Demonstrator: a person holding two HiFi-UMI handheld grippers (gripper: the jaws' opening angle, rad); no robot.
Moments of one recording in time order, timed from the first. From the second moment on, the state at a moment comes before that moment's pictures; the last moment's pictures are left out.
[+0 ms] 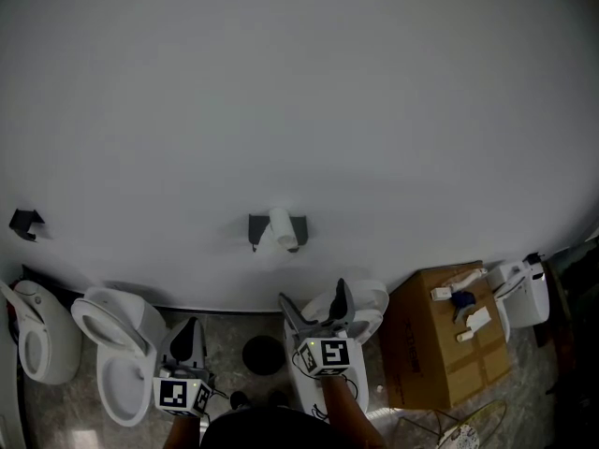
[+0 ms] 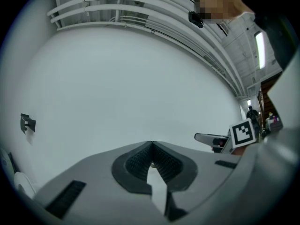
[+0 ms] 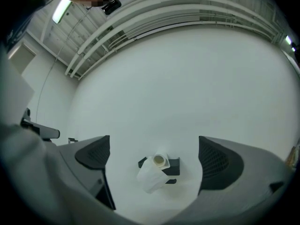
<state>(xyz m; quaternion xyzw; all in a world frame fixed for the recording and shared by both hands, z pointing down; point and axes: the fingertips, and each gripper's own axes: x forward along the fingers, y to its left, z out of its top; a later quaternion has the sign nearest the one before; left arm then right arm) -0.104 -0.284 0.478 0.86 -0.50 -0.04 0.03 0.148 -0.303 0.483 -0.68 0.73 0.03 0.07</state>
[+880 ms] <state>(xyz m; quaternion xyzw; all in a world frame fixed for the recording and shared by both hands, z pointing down) -0.117 -0.309 0.496 0.86 -0.51 -0.04 0.03 0.146 -0.385 0.514 -0.68 0.73 0.01 0.04</state>
